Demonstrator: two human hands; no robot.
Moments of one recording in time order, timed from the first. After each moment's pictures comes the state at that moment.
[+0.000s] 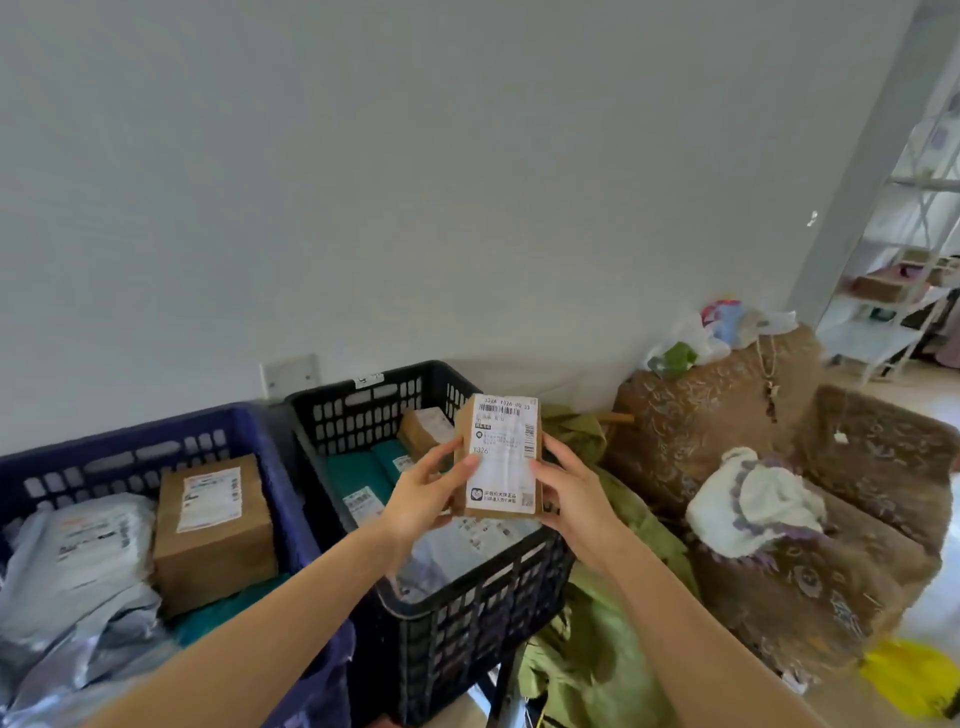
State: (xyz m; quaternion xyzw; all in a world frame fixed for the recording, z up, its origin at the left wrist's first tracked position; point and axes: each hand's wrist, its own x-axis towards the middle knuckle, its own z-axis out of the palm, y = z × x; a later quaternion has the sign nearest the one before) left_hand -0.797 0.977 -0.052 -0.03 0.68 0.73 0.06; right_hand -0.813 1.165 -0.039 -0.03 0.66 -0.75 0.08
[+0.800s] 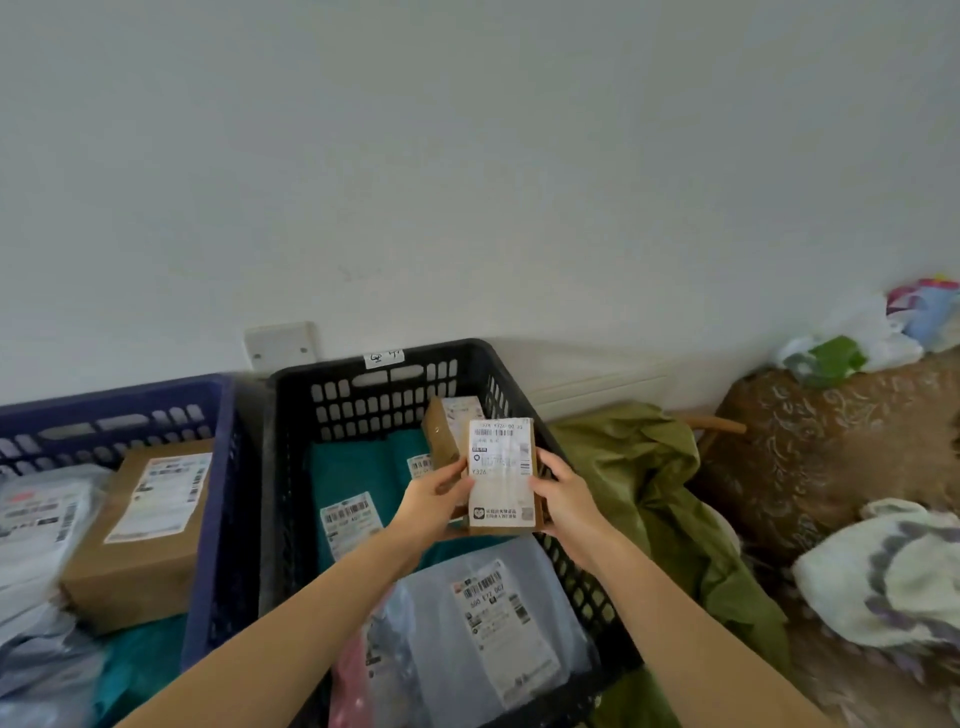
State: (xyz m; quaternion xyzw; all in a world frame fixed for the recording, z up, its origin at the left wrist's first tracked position) left_hand -0.972 0.984 -0.129 -0.23 0.63 0.74 0.02; right_hand -1.038 1.141 -0.122 0.00 0.72 -0.66 0.23
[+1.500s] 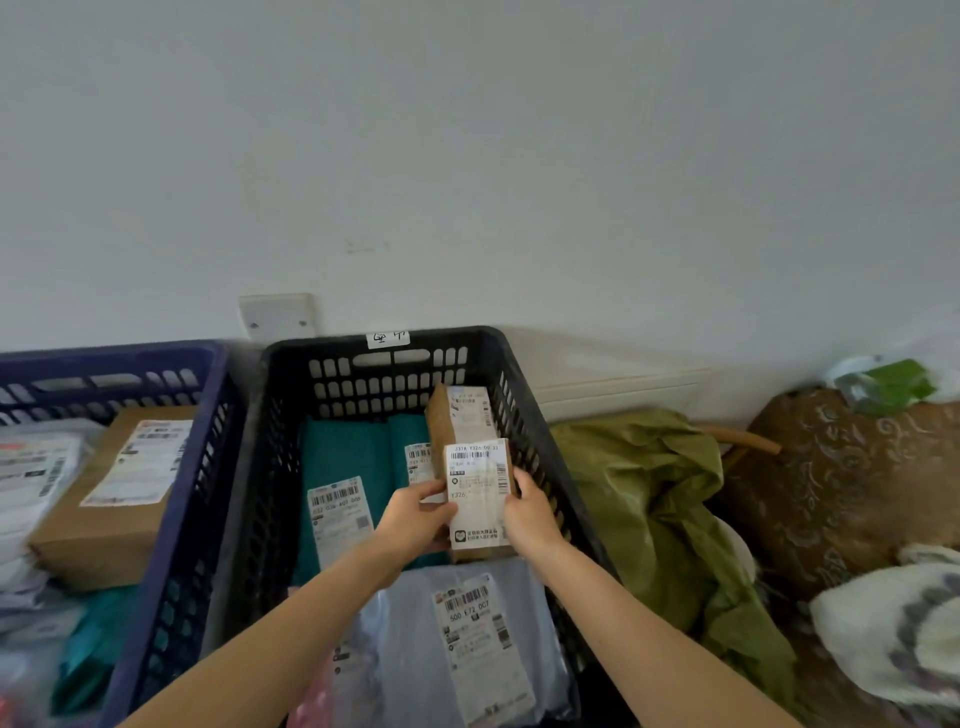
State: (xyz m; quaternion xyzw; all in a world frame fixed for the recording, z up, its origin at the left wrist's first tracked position) left_hand -0.994 0.980 -0.179 -0.29 0.66 0.70 0.02; right_hand -1.063 1.113 -0.157 -0.05 0.82 -0.53 0.24
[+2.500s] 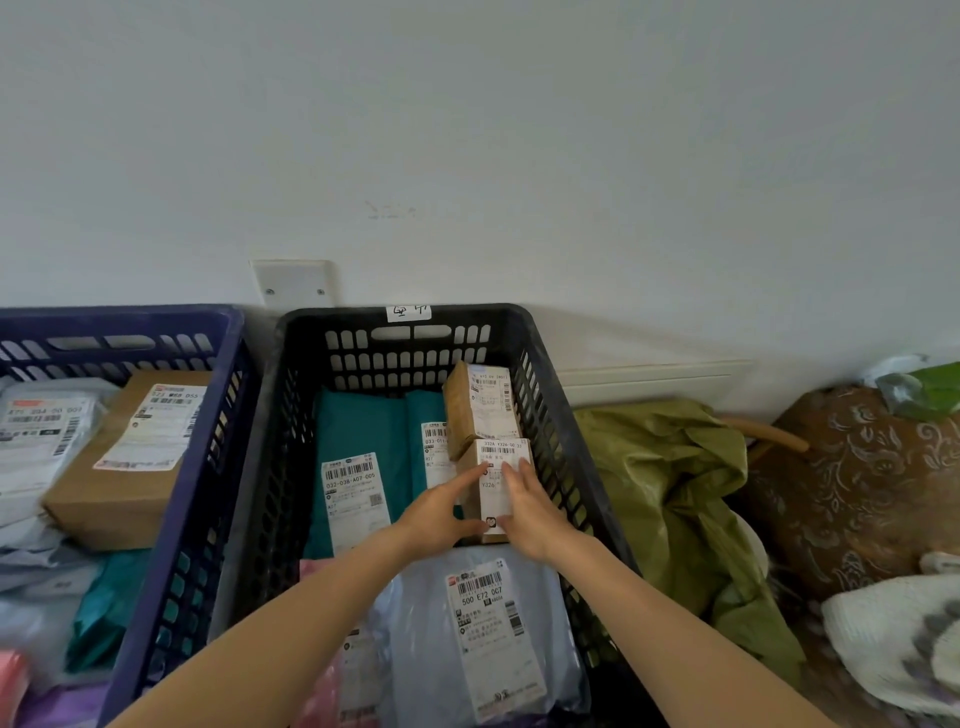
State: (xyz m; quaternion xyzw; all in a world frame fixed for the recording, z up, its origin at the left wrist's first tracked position) left_hand -1.008 0.969 -0.221 -0.14 0.85 0.49 0.08; right_hand -1.075 1.110 -0.174 -0.25 0.90 -0.18 0.30
